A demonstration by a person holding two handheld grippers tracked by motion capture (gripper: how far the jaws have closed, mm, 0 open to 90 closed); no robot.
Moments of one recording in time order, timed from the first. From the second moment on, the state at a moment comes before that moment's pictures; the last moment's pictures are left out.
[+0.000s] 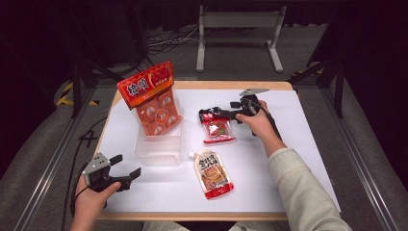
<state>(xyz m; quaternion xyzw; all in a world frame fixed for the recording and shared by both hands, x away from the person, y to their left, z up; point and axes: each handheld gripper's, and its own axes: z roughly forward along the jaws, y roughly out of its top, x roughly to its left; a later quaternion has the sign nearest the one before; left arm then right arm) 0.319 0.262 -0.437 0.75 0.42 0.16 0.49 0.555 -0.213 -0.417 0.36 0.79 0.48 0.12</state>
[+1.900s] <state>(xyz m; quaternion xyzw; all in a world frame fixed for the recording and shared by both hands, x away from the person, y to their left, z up) 0.304 0.261 -0.439 0.75 0.41 0.17 0.49 0.568 -0.170 -0.427 0.36 0.85 0.37 0.13</state>
